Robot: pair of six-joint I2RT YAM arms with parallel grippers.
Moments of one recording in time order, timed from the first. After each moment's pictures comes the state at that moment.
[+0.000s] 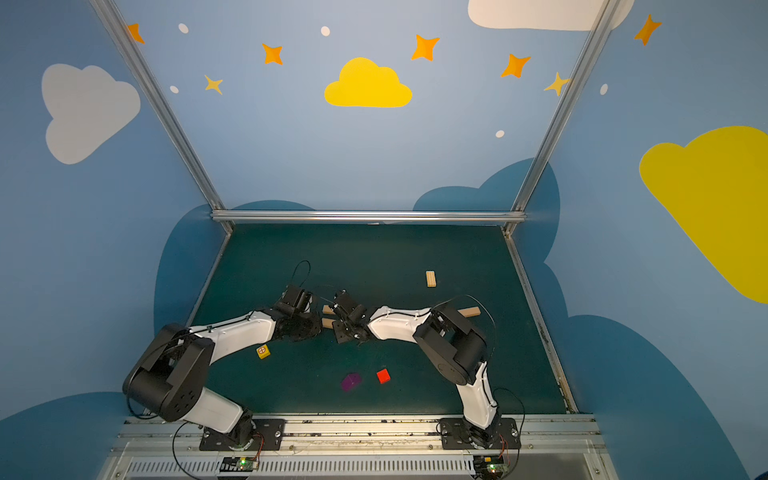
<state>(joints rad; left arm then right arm) -0.41 1.54 0.71 -0.27 0.12 -0.66 1.00 1.98 1.22 -0.23 0.03 0.52</state>
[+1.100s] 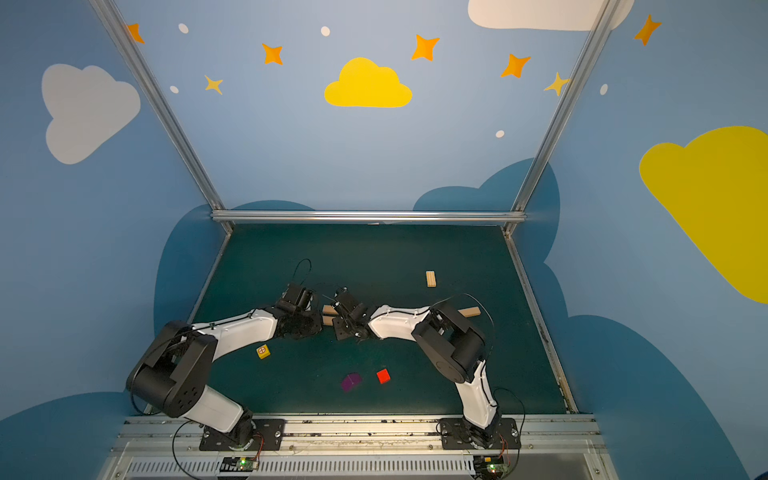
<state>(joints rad) -0.41 1.56 0.73 -0.26 0.10 -0.66 0.99 2.00 1.23 -0.18 0.03 0.53</state>
